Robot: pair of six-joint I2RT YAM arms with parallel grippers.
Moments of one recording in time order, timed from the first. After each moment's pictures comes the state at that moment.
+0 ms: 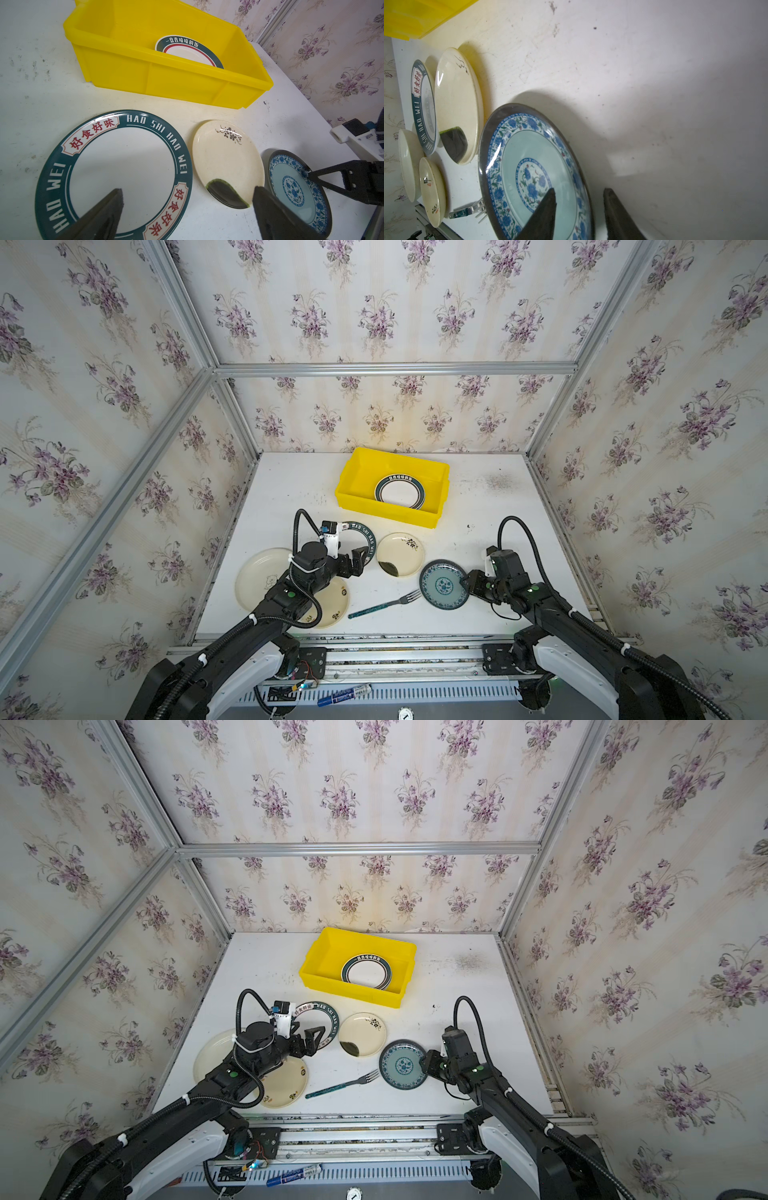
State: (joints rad) left arm -0.50 0.88 0.32 0.12 0.04 -0.35; right arm 0.32 0.91 0.26 -0.34 -0.25 0.70
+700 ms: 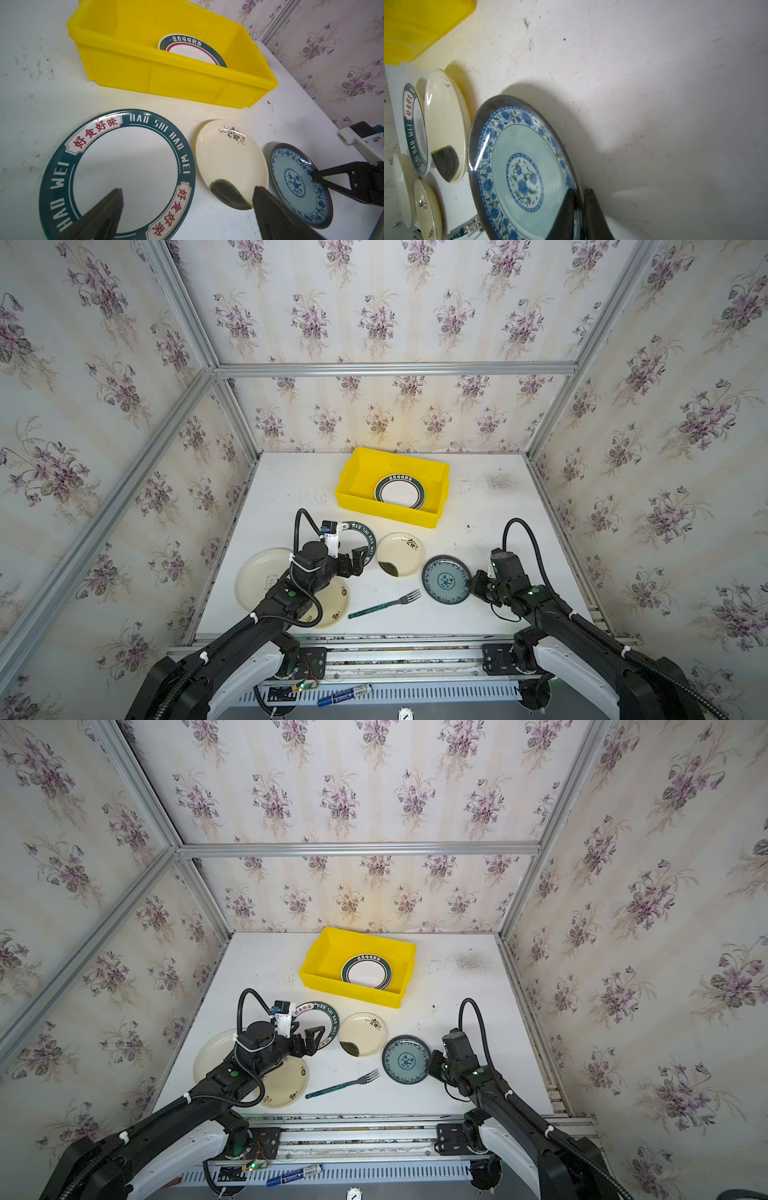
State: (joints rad) left arm -0.50 0.90 0.32 0.12 0.03 -0.35; right arm 0.32 0.87 0.23 -0.34 -0.18 0.79
